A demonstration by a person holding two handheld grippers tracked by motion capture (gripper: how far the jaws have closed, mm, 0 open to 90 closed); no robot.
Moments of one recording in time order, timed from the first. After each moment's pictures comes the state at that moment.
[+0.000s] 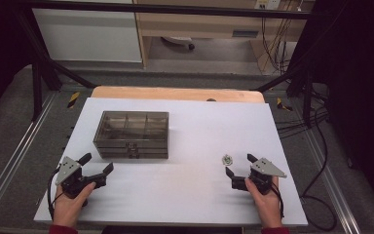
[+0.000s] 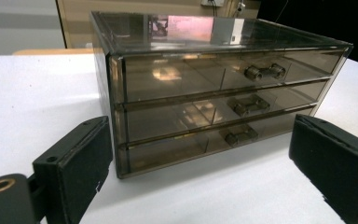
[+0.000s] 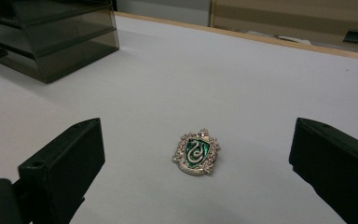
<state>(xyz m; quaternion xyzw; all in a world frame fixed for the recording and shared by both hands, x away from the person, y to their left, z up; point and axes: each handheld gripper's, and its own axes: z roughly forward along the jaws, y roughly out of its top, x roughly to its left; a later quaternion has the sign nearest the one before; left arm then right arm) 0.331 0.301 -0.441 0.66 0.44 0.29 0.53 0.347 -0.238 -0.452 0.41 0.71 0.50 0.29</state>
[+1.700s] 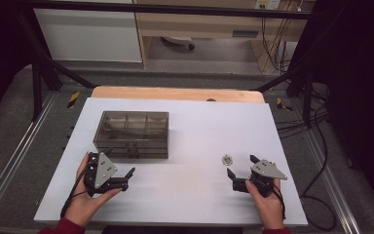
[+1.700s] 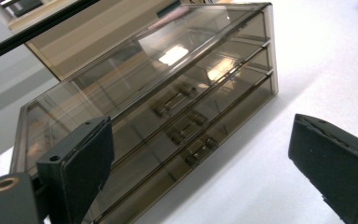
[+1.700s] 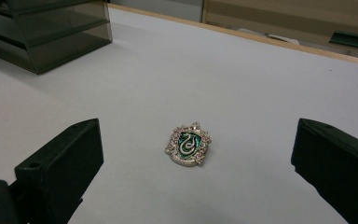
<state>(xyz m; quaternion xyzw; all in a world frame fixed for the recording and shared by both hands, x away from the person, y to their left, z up) 0.329 0.225 -0.403 0.79 0.28 0.37 0.40 0.340 -0.239 -0.448 0.41 0.71 0.47 0.31</state>
